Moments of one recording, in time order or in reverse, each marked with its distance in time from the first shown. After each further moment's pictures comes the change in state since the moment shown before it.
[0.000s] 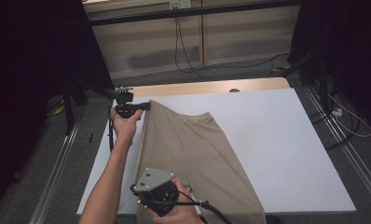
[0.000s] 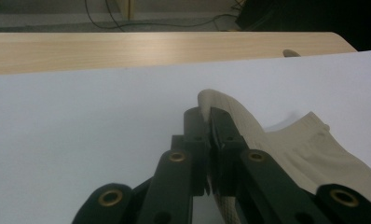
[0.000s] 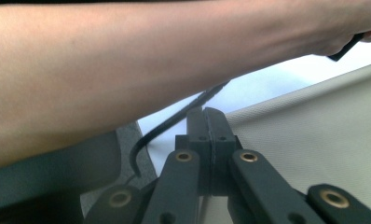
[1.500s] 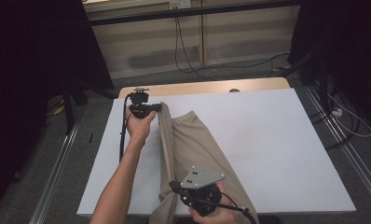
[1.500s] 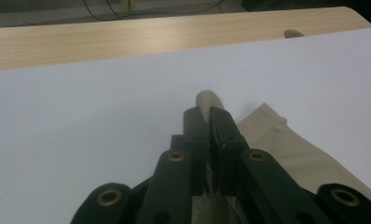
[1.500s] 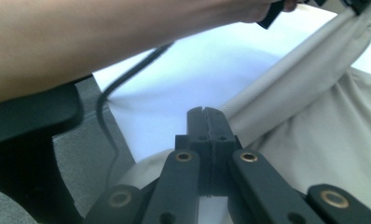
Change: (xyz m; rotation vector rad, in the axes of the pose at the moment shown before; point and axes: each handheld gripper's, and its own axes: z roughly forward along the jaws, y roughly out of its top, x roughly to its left) left arm -0.044 -0.008 0.039 0.066 0.028 0.063; right arm -0.037 -0.050 -0.073 0.012 -0.115 0.102
